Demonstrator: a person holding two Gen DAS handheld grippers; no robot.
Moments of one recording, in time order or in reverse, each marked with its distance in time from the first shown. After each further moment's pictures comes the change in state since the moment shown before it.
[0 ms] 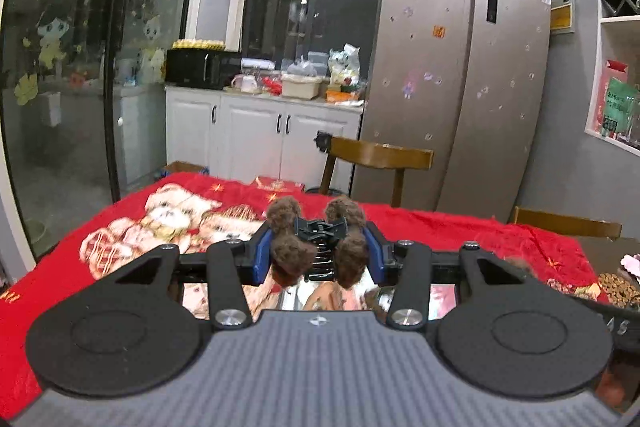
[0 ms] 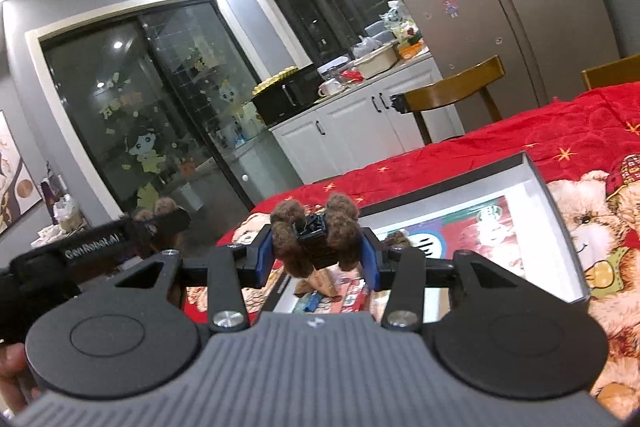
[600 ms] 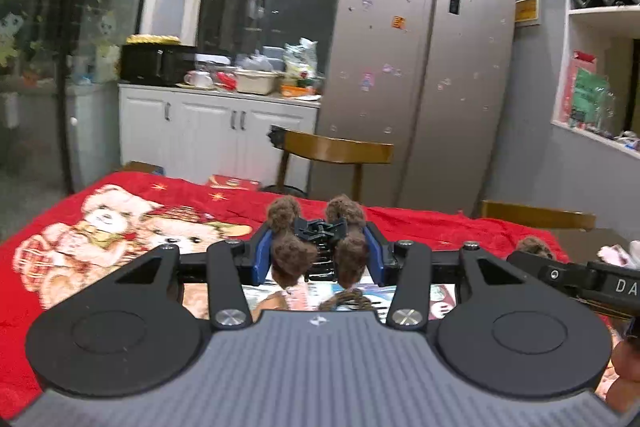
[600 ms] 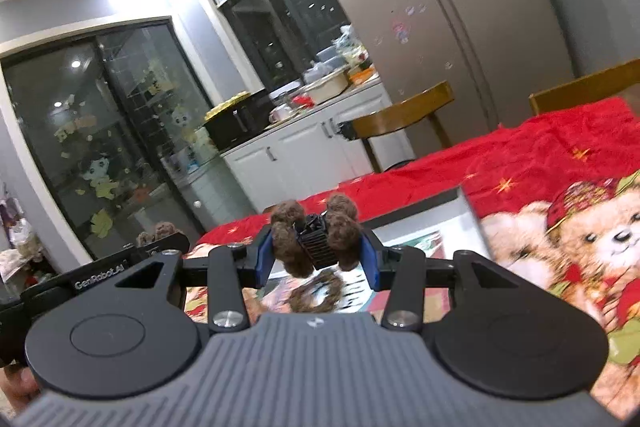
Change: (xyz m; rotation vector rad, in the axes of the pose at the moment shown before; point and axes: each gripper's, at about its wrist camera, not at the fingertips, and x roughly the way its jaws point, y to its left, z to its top) left arm 0.064 -0.015 -0.008 0.016 0.024 -0.160; right arm -0.003 -0.035 0.019 0.002 -0.079 -0.158
